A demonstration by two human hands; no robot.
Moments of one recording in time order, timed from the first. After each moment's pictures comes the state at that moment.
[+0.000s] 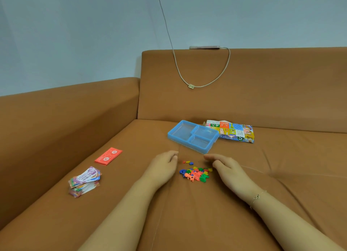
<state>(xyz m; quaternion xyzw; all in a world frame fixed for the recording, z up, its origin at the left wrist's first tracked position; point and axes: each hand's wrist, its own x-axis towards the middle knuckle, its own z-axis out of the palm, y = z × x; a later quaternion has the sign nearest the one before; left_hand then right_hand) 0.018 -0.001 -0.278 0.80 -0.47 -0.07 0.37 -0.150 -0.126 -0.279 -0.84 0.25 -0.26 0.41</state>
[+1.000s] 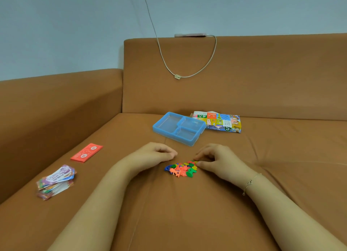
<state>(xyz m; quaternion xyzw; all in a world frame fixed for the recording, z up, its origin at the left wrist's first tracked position) 0.018 -0.004 -0.257 0.75 -0.47 -0.28 0.37 -0.161 -0.146 -0.268 -0.92 0.22 -0.19 0.25</state>
